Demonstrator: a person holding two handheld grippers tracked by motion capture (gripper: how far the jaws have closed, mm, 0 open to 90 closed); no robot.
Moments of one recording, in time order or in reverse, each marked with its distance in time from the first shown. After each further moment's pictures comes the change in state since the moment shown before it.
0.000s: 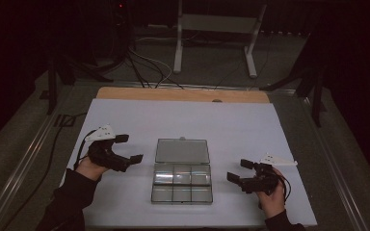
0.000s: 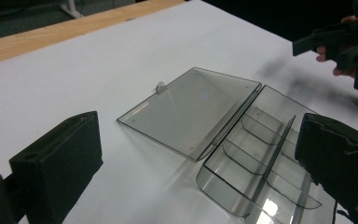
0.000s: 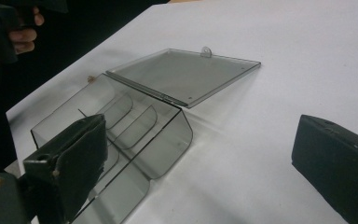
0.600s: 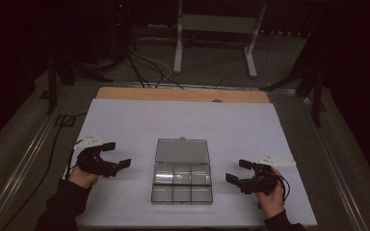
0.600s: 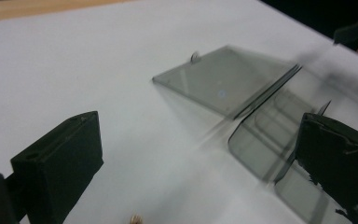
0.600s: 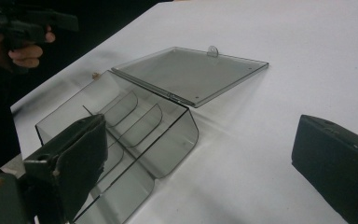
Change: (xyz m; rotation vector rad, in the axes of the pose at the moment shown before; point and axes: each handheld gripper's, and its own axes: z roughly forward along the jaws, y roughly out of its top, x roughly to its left) left arm 0.015 -0.043 -0.012 0.034 0.106 -0.089; right arm 0.002 0.000 0.002 0.006 0.017 -0.020
